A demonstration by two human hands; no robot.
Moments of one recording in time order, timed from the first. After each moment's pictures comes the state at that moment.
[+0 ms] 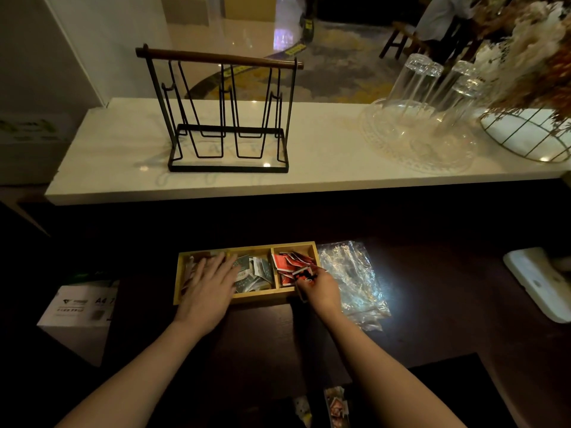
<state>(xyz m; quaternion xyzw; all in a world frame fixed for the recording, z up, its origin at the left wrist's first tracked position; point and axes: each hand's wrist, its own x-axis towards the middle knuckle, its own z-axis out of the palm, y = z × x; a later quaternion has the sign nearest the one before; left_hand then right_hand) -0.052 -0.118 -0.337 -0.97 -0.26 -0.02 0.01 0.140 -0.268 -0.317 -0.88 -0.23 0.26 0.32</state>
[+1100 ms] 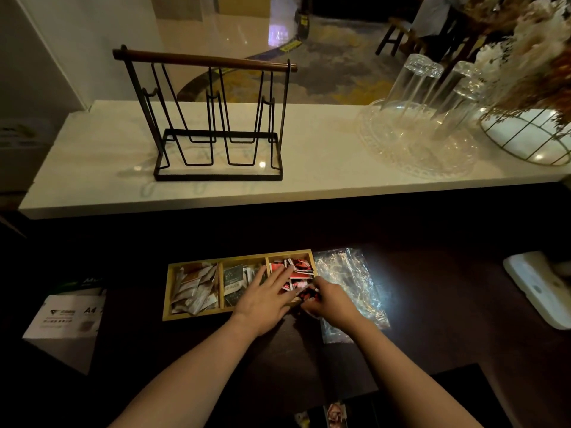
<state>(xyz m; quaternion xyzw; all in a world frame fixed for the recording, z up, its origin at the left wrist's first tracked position) 0.046 -0.162 -0.349 -0.99 -0.10 0.09 0.00 0.182 -0.288 -0.321 -0.84 -0.40 0.31 0.20</state>
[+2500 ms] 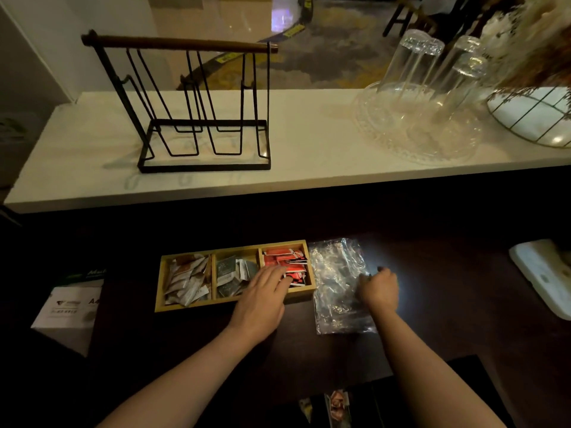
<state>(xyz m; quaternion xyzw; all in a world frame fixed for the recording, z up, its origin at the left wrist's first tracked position) 0.041 -0.199 -0.336 -0.97 -0.18 -0.07 -0.11 0.260 -0.339 -0.357 -0.96 -0.04 0.17 0.23</state>
